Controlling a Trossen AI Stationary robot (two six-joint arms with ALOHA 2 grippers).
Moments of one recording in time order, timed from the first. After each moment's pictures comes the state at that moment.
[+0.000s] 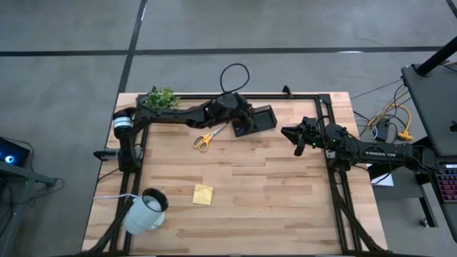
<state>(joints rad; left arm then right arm) 0.27 1.83 1.37 0.15 -0.25 -0.18 -0.29 0.55 0.11 0.40 0.05 0.45</state>
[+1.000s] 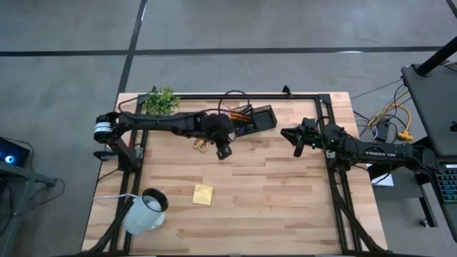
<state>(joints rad) 0.12 1.65 1.37 -0.64 -0.11 -0.23 -0.29 0.55 0.11 0.34 0.05 0.44</state>
